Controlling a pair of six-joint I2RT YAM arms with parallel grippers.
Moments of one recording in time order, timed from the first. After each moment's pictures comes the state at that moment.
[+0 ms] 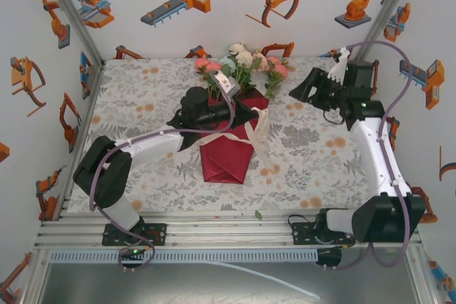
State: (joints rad) left arm -0.75 1.66 1.03 0.63 0.60 -0.23; right arm 0.00 1.25 1.22 -0.54 -0.51 0.38
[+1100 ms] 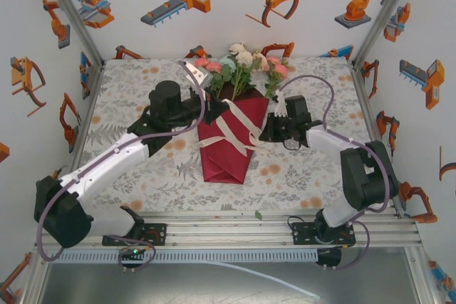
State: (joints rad) left arm -0.69 1.28 1.05 0.07 0.31 -0.17; right arm 0.32 1.57 0.86 -0.13 -0.40 0.29
